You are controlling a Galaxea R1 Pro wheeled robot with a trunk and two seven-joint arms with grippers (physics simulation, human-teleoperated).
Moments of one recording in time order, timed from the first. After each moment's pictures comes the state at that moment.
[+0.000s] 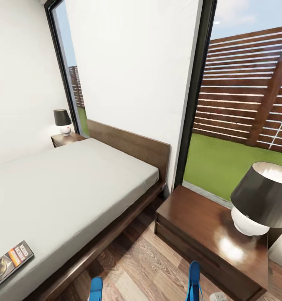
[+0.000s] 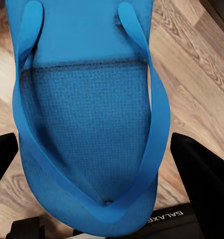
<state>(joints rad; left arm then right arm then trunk) -0.37 0.04 -0.06 -0.05 0.17 -0.14 -0.39 -0.48 -0.20 0.53 0.08 -0.62 -0.12 0.87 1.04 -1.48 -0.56</state>
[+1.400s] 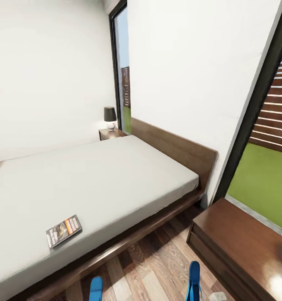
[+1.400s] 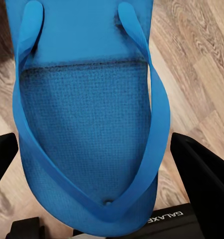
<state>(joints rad) -0.37 0.04 -0.06 -0.05 0.17 -0.14 -0.39 -0.48 -0.20 0.53 0.08 -0.62 -0.12 0.87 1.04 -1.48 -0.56</state>
